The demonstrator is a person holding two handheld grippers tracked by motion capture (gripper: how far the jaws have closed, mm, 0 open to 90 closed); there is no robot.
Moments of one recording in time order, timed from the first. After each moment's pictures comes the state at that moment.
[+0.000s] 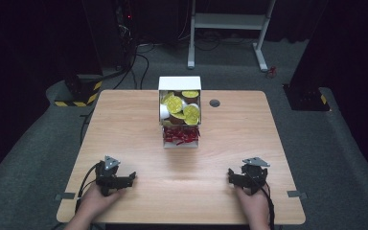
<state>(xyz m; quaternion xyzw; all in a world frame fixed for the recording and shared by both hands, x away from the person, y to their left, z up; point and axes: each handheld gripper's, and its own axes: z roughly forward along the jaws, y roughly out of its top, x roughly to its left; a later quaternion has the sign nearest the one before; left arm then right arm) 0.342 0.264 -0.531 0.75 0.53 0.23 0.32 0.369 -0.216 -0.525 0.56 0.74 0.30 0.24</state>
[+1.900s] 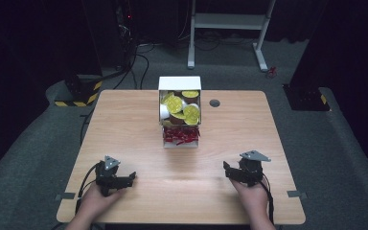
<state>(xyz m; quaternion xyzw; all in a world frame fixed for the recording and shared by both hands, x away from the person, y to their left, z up) 0.342 0.264 -0.531 0.75 0.53 0.23 0.32 0.370 -0.199 -0.486 0.52 0.74 0.36 0.22</state>
